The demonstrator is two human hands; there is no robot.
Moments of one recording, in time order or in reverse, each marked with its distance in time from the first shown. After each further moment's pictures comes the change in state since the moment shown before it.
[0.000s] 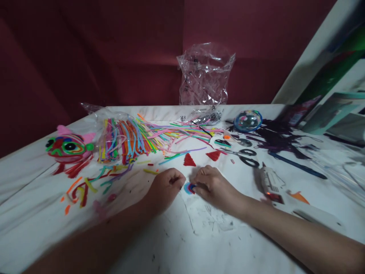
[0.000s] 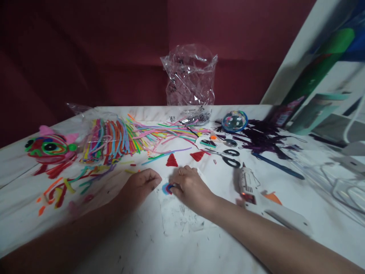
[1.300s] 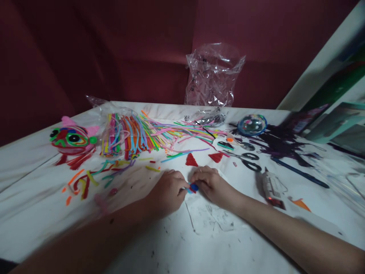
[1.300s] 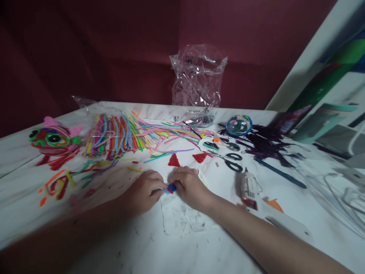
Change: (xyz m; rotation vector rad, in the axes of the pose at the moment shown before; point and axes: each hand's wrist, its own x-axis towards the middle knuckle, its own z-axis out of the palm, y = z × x) left_hand 0.001 -0.024 0.004 0.542 -0.141 0.434; right_hand 0.009 0.003 0.002 0.145 -0.056 0.052
